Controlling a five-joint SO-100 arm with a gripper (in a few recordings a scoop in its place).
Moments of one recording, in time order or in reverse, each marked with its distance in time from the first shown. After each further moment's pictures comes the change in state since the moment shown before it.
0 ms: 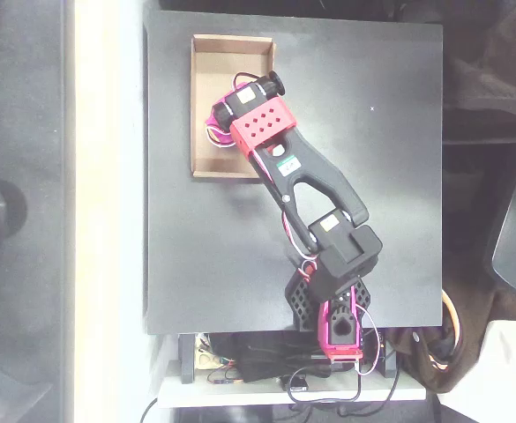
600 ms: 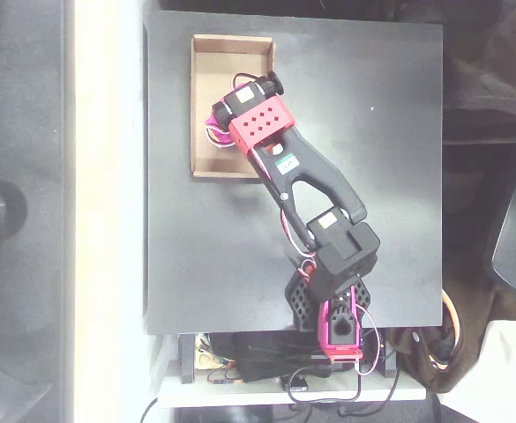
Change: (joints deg) arm 0.1 -1.1 -0.3 0.0 0.0
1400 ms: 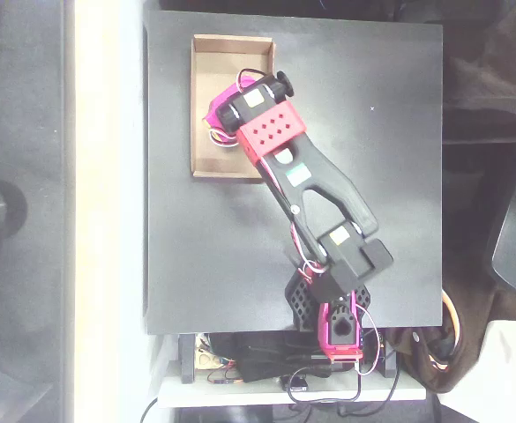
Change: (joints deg) arm -0.1 9.0 0.0 0.0 0.0
